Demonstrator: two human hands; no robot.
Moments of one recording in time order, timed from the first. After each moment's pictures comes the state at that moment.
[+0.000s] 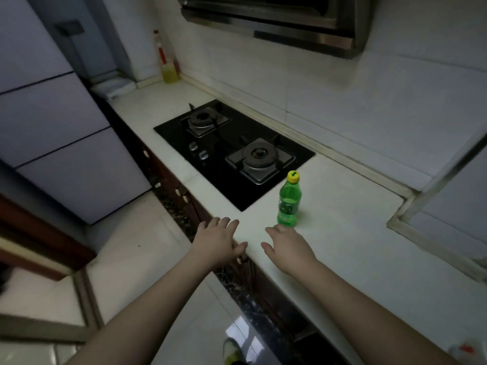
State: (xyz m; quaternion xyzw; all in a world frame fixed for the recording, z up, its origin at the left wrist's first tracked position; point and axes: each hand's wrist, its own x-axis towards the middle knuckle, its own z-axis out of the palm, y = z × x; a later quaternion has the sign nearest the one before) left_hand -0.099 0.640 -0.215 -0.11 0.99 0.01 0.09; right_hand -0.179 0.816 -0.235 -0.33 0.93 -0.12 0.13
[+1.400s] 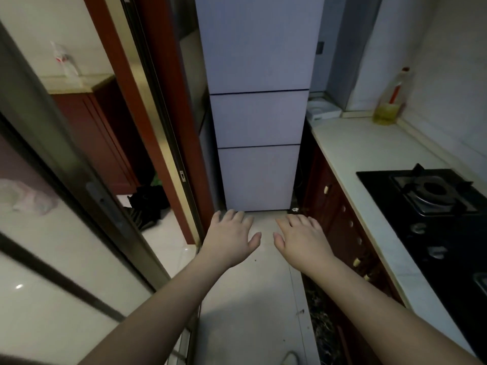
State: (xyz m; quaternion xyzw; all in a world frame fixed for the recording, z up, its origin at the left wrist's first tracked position) left_hand 0.105 0.171 -0.160 -0.41 0.91 -0.04 -0.01; right_hand -0.057 0.252 -0.169 -0.64 0.77 -0.03 0.01
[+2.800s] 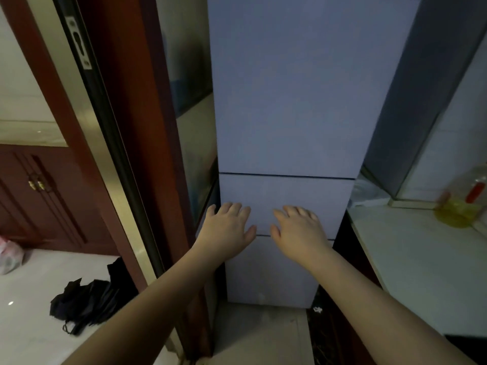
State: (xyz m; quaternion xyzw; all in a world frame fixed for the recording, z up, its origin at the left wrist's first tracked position) left_hand -0.033 -0.299 -0.075 -0.45 0.88 -0.08 -0.10; right_hand -0.202 -0.234 -0.065 -0.67 0.74 -0.06 -0.06
